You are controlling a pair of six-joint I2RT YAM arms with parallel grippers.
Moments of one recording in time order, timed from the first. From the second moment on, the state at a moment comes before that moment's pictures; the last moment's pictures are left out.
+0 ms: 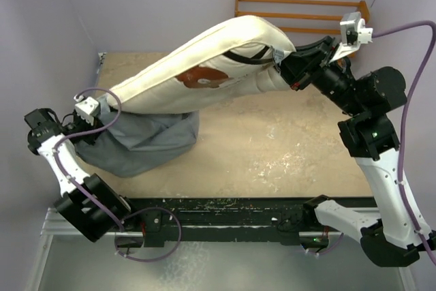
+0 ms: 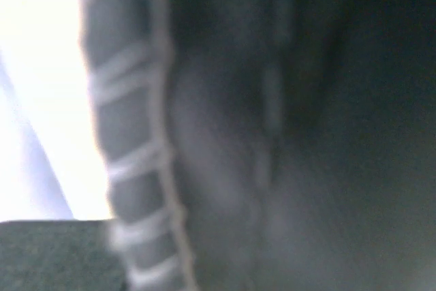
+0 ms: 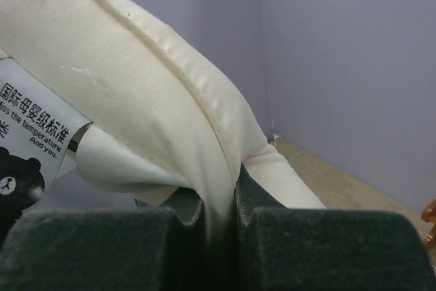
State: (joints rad) left arm 0.76 1.23 1.02 -0.94 1.06 1.18; right arm 0.42 1.04 1.54 -0.07 -0.51 0.41
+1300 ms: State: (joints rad) left arm 0.14 1.20 1.33 -0.85 0.41 0.59; right arm 0.00 1.18 1.10 -0.72 -0.15 0.70
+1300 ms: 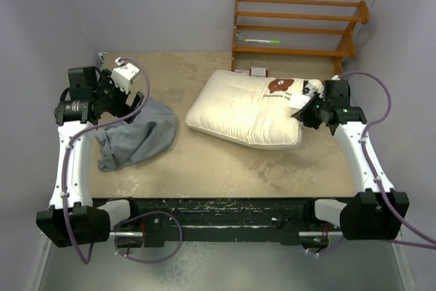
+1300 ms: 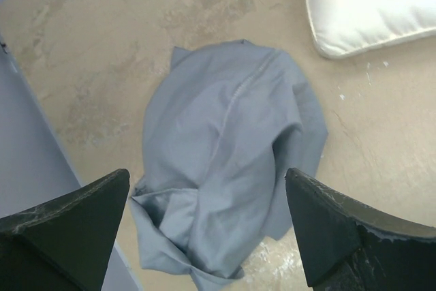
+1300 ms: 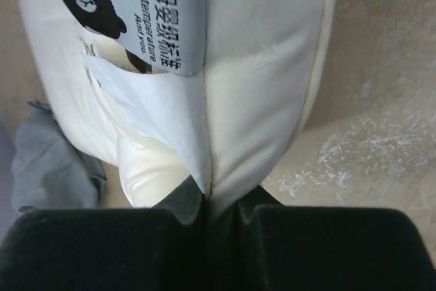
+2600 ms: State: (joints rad) left arm 0.14 0.65 0.30 -0.01 0.36 0.18; right arm 0.02 0.37 0.33 -0.08 0.48 0.29
